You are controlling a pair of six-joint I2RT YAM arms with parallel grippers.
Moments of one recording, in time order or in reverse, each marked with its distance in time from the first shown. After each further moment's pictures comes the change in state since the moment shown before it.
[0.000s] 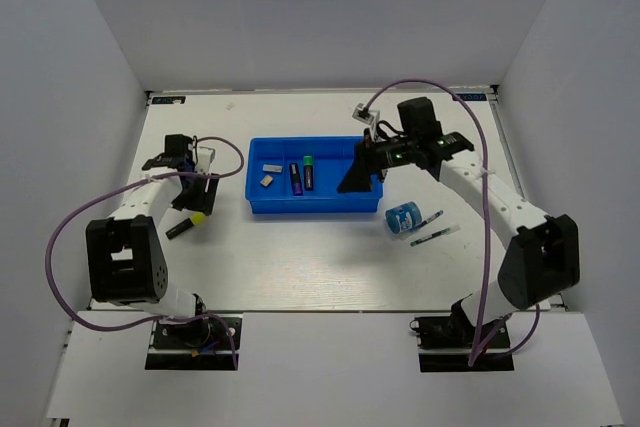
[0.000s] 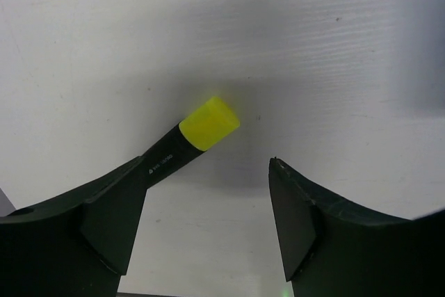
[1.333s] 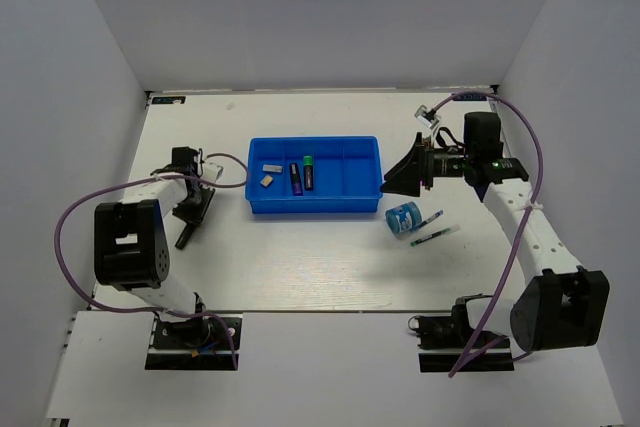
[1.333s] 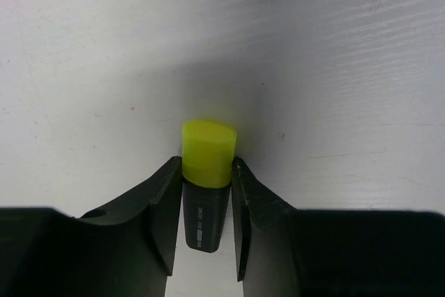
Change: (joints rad) left arm 0.006 0.103 -0.096 0.120 -0.031 0.181; right arm -0.322 -0.270 -0.240 0.048 -0.292 0.055
